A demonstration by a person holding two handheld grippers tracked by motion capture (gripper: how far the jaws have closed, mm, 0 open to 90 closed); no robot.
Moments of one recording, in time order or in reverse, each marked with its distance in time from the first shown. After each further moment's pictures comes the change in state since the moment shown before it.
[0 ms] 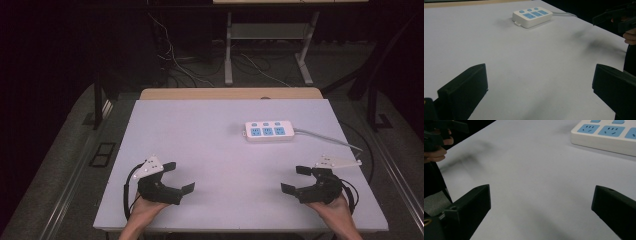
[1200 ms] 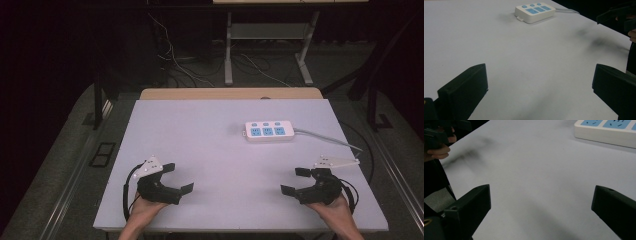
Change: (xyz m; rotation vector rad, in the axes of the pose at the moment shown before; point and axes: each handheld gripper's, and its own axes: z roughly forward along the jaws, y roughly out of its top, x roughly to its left) left arm 0.005 -0.005 0.002 0.022 0.005 -0.019; right arm 0.000 0.000 0.001 0.044 0.015 0.010
